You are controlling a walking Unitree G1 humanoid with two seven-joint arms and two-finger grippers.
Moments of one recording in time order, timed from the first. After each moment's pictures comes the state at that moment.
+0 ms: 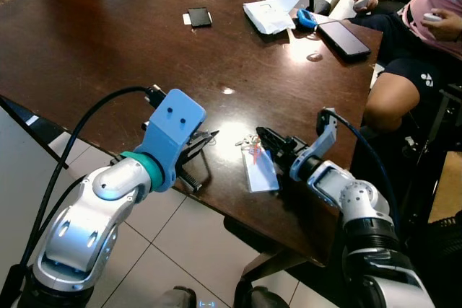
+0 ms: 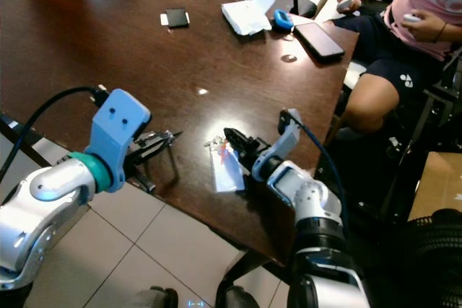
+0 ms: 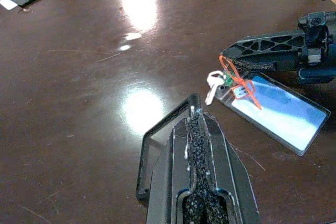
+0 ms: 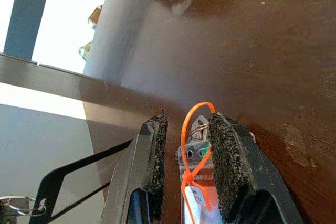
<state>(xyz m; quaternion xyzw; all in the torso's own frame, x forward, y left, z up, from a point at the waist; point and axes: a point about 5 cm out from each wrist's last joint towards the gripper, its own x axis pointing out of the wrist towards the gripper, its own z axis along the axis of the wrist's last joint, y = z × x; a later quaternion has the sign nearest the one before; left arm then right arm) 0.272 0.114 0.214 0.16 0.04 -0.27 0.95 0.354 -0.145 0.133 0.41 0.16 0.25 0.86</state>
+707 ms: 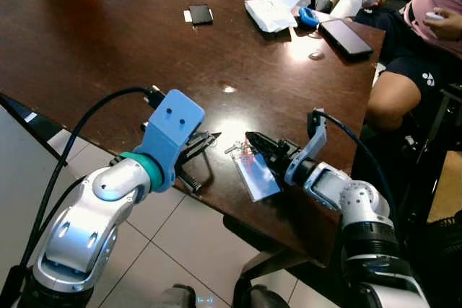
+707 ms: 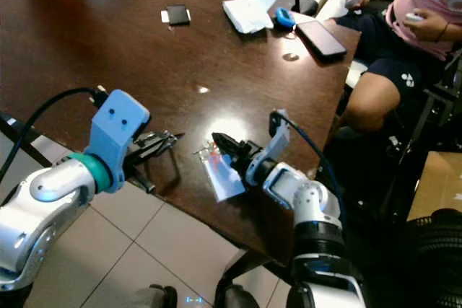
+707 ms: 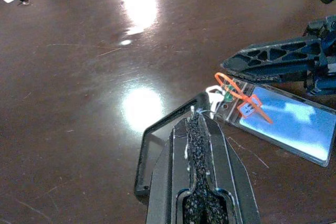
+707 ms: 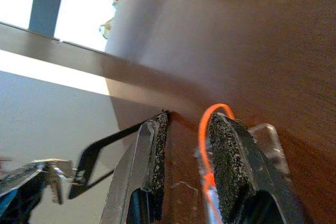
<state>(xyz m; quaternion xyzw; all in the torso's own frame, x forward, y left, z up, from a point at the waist) 0.272 0.115 0.213 0.16 0.04 -0.26 0.95 0.341 -0.130 0.141 0.42 0.18 0.30 0.84</state>
